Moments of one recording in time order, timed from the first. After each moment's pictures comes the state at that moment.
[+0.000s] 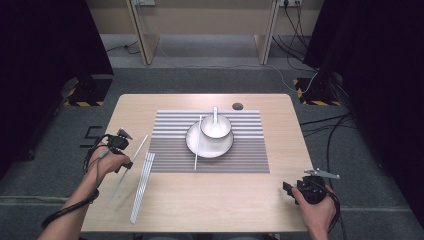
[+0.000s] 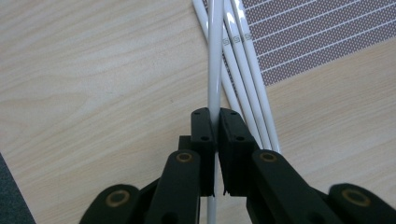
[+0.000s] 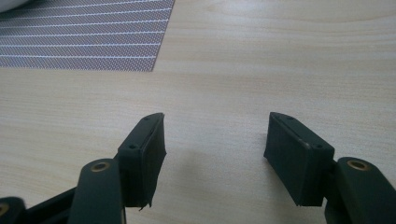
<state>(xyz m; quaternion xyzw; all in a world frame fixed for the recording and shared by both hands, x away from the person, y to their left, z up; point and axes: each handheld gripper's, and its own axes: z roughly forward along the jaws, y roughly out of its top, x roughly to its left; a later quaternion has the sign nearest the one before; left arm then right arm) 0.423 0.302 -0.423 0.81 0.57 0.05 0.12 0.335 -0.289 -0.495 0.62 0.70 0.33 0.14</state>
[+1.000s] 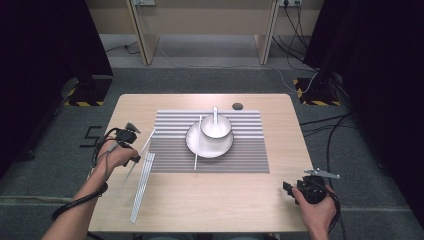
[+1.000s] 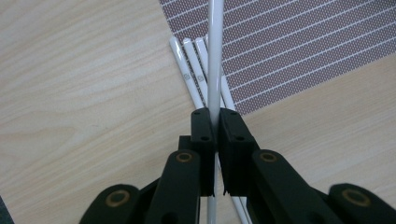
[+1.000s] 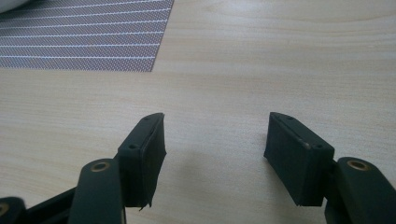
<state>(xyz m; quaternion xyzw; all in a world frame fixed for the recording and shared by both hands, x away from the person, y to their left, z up) 0.437 0.280 -0.412 0.82 0.56 0.06 0.13 0.336 -0.290 -0.495 0.62 0.70 0.33 0.14</state>
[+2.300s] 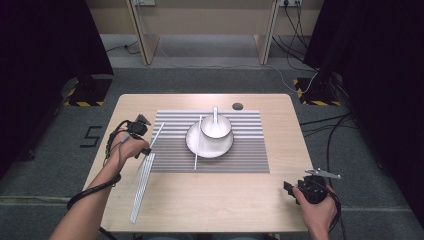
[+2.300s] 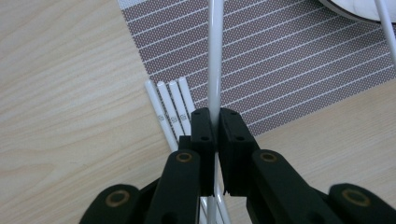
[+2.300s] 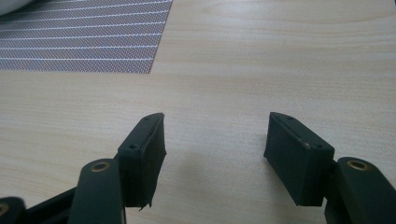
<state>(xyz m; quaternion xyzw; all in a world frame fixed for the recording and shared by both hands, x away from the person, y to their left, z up) 0.460 0.250 -0.403 0.81 0.56 0.05 0.14 0.335 -0.291 -0.494 0.62 0.70 0.33 0.14</state>
